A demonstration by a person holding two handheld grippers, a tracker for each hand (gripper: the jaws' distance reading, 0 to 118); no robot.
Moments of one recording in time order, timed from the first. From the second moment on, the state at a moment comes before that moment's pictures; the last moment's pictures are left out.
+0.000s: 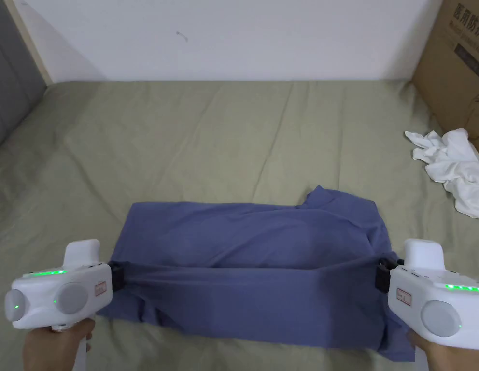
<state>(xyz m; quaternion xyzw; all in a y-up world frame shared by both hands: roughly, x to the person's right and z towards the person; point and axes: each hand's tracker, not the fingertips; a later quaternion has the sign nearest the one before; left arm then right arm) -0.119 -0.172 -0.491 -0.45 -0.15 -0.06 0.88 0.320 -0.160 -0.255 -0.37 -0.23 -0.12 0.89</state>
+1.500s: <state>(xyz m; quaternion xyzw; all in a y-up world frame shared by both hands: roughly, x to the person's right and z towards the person) -0.126 -0.014 -0.331 -0.19 -0.22 0.00 0.96 0.194 0.012 -0.140 -0.09 -0.24 0.00 0.97</state>
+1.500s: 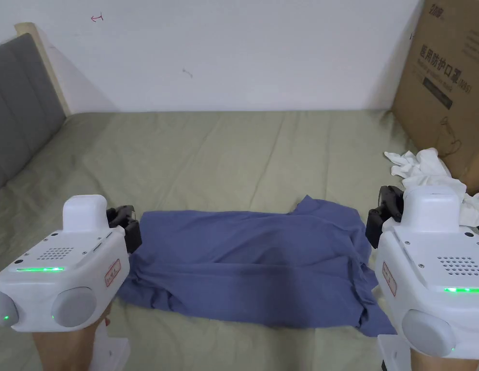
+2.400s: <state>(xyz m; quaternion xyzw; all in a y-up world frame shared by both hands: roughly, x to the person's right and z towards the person) -0.136 -0.167 -0.479 -0.50 -0.11 -0.07 0.86 0.222 -0.033 -0.198 -0.18 -0.24 -0.01 0.95</state>
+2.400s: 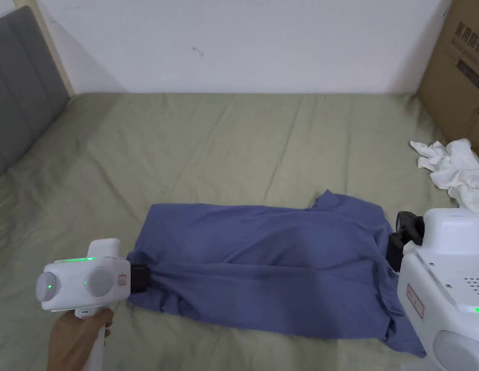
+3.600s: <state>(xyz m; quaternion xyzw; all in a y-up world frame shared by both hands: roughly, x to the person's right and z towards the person) -0.137 -0.173 -0.475 -0.49 -0.14 -0.07 0.86 0.314 -0.218 -0.190 -0.44 -0.21 -0.24 0.84</state>
